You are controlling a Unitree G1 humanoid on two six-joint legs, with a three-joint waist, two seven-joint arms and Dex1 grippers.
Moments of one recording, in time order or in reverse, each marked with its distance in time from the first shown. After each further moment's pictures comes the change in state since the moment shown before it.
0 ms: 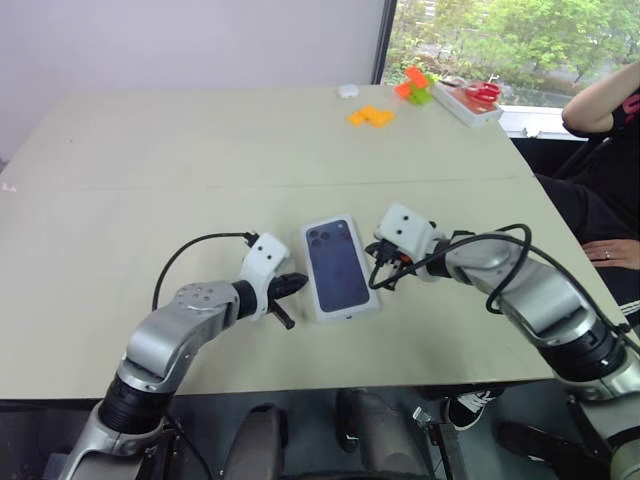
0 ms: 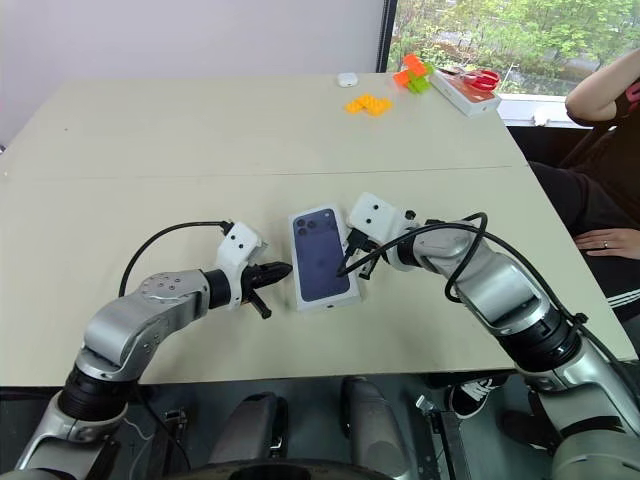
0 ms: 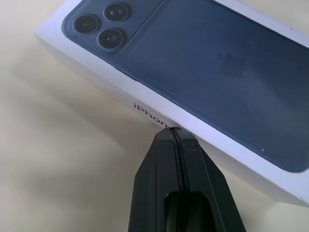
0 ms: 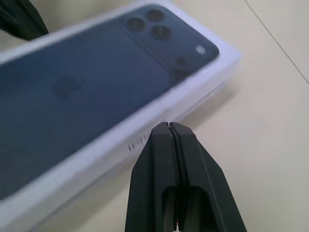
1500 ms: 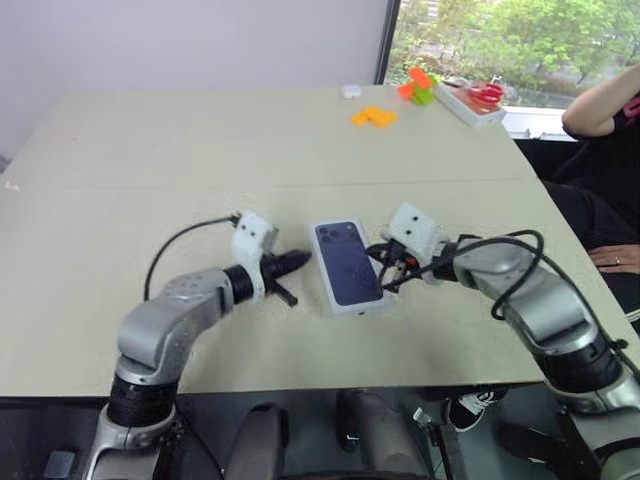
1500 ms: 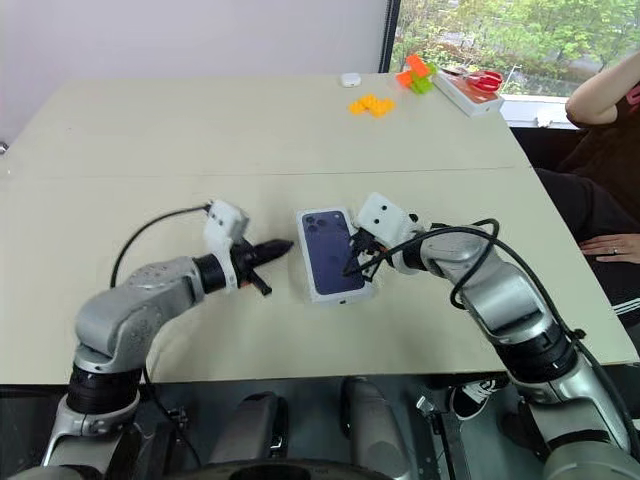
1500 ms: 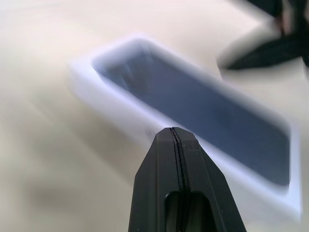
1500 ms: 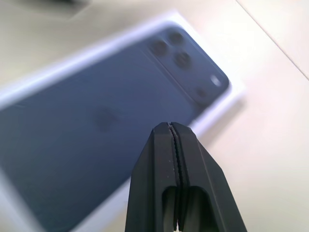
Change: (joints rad) left arm -0.094 -0.134 0.237 0.012 -0.141 0.016 0.014; right arm 0.122 0.031 -0.160 -0.079 -0.011 -0.028 0.154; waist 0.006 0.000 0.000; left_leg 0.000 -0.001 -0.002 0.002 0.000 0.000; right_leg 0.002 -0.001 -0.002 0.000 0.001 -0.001
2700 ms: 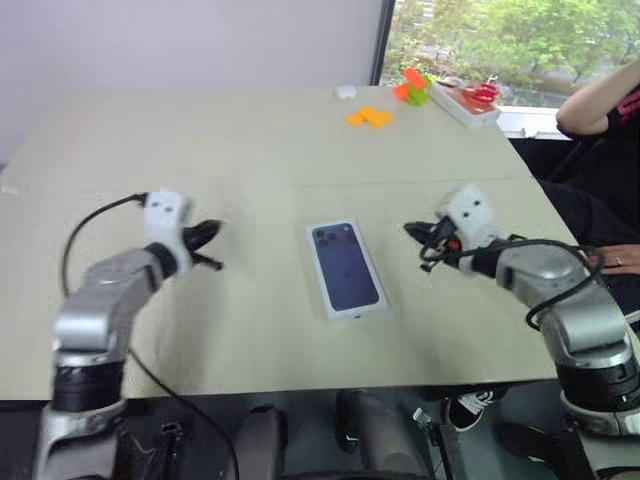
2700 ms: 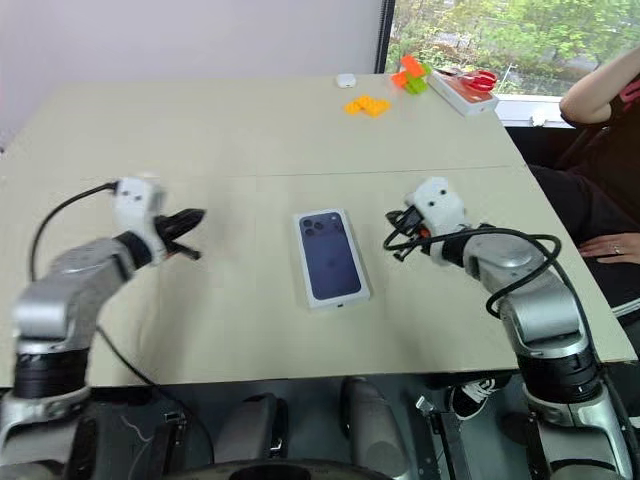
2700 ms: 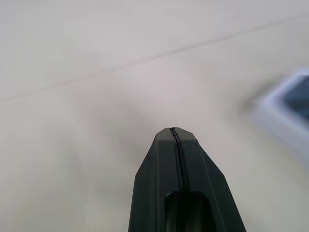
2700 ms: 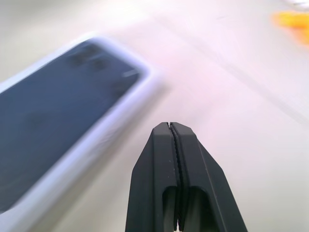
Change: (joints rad) left arm 0.145 0.271 0.191 0.205 0.187 -0.222 -0.044; right arm 0.102 0.084 -0.272 0.096 0.020 -0.074 -0.137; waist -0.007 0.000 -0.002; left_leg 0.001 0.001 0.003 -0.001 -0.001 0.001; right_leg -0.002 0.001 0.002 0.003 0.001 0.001
